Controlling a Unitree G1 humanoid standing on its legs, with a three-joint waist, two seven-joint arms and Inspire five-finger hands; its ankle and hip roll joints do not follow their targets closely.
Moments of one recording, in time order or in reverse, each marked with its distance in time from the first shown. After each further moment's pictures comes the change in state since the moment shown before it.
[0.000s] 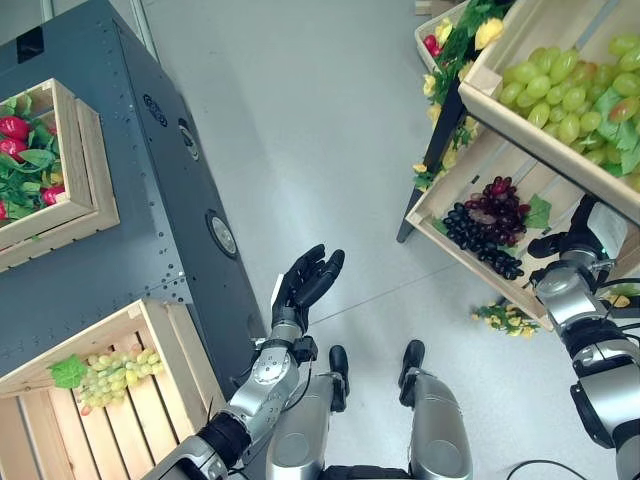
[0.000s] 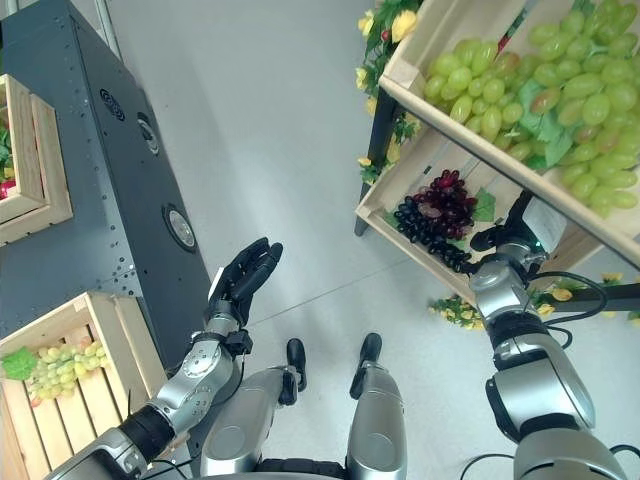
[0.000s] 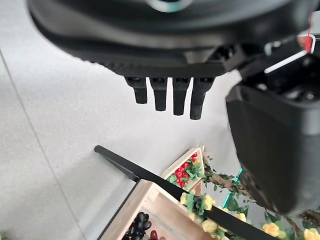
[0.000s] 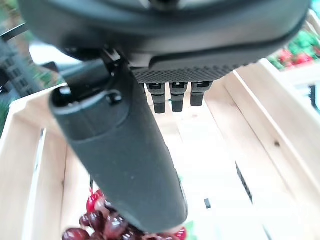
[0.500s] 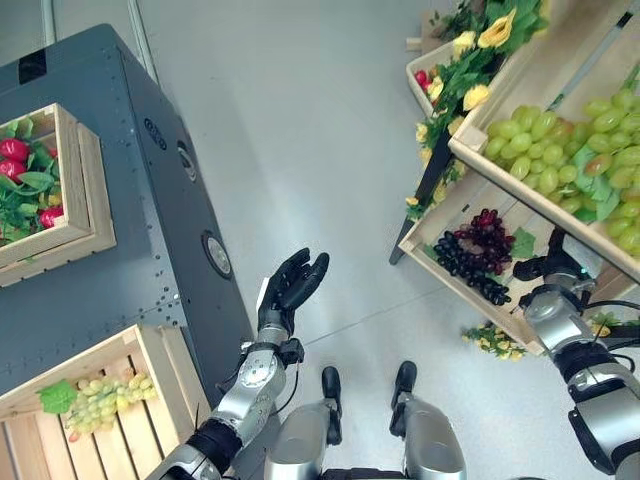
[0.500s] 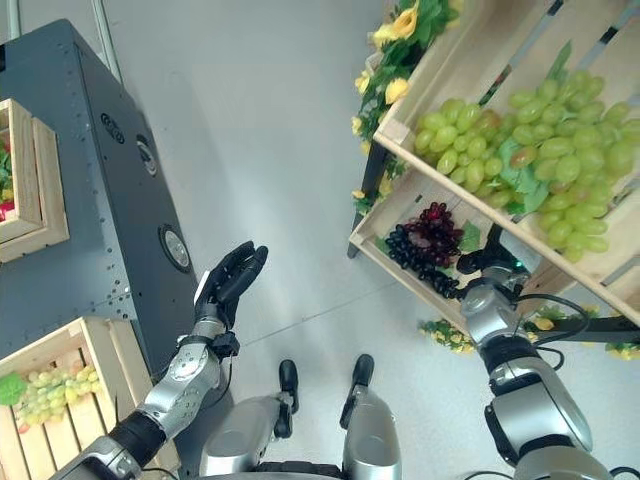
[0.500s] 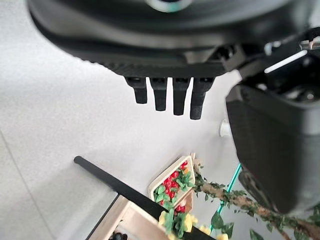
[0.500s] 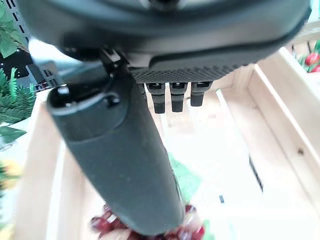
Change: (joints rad) left arm 0.091 0.005 0.110 0.043 0.033 0.037 -0.048; right arm 0.169 0.097 -0.003 -0.088 -0.012 -0.032 0.049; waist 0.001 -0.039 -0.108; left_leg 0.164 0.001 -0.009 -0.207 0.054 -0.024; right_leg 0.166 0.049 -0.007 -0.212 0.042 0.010
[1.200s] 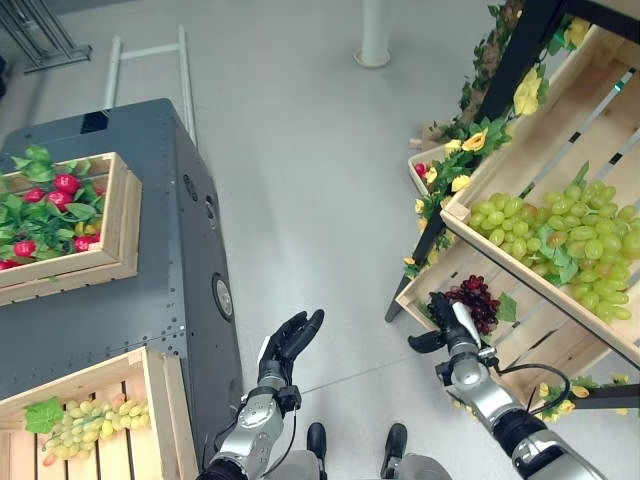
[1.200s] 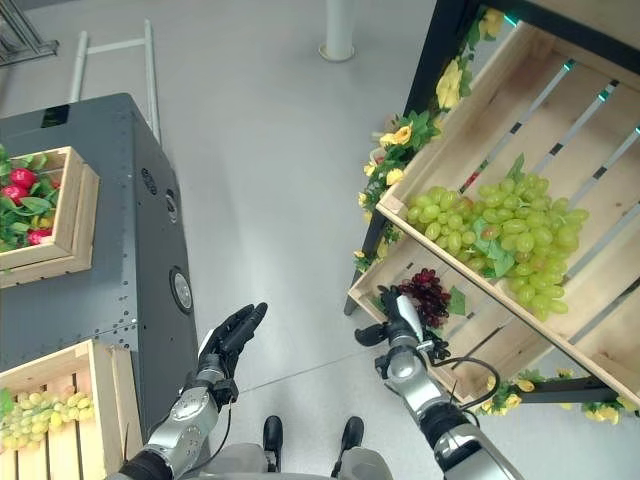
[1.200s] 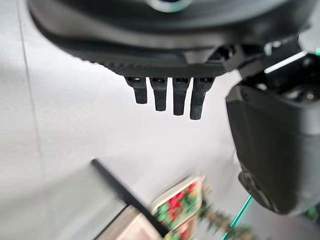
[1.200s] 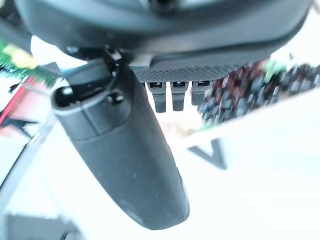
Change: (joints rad) left arm 0.112 -0.137 0.128 0.187 -0.041 0.076 -0.101; right arm 0.311 0.256 0.132 -0.222 0.143 -0.093 0.229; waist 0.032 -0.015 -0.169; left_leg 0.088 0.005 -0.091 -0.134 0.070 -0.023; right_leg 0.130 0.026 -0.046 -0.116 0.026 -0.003
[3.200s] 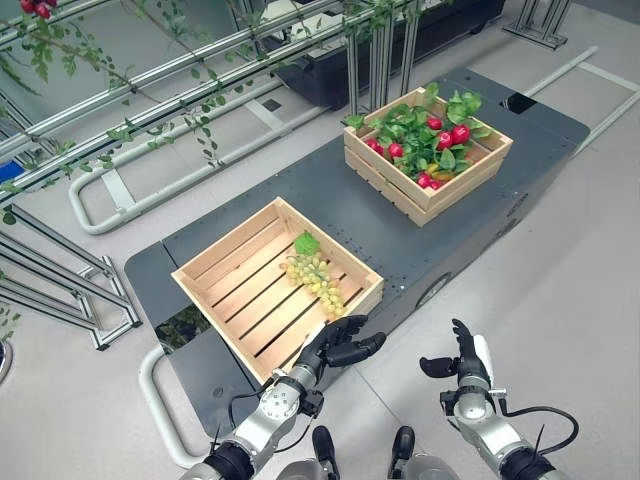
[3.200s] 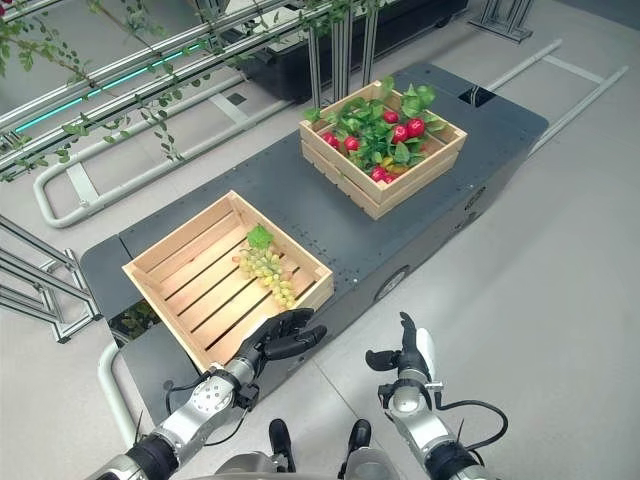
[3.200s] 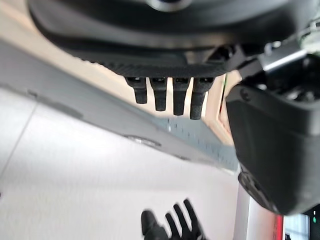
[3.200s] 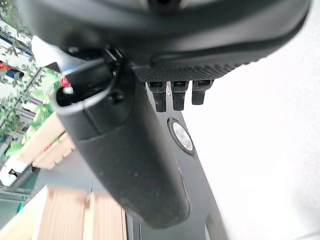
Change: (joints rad) left arm -0.103 0.097 -0.231 -0.070 0.358 0.044 -0.157; right arm 0.163 -0.012 -0.024 -0.063 0.154 0.008 -0.280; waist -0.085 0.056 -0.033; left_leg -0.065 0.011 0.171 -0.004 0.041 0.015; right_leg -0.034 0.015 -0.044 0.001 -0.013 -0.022
